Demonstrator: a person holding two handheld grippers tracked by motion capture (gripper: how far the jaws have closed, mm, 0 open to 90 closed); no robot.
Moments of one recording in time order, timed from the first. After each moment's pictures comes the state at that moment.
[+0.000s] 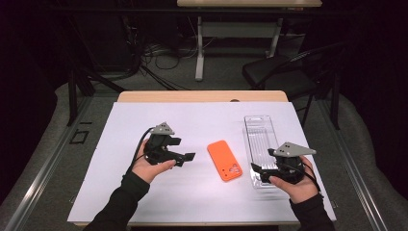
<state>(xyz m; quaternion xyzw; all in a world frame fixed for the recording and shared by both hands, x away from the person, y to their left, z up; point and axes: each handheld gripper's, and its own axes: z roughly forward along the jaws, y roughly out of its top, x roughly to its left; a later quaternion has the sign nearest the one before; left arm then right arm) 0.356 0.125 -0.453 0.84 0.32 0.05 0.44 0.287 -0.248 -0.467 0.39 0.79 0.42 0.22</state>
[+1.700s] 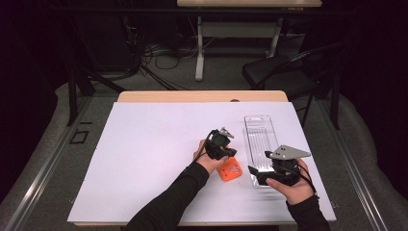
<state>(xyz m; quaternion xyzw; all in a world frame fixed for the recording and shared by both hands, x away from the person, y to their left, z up) 0.406 -0.035 -0.533 0.88 0.29 0.01 0.37 0.289 -0.243 -0.482 0.39 0.79 0.42 0.21</state>
